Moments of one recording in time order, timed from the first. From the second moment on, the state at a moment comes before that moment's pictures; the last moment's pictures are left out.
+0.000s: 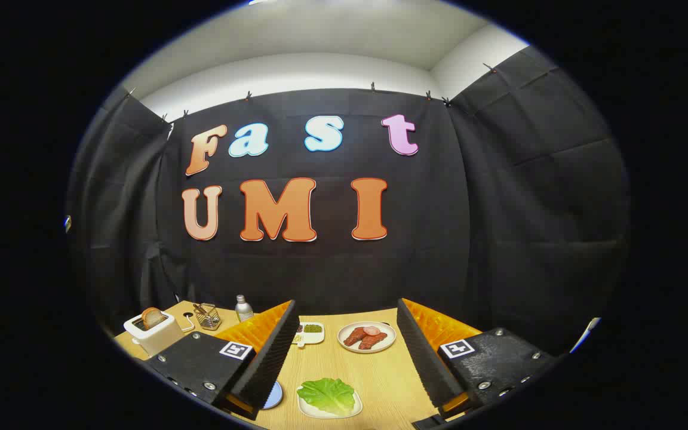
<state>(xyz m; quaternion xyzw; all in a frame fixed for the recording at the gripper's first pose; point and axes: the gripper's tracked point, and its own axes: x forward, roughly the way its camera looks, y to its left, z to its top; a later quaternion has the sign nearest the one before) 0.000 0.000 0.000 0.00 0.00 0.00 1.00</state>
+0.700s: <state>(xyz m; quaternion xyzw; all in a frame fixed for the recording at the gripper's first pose) 0.006 0.019 -0.009 0.00 0.01 0.02 1.00</state>
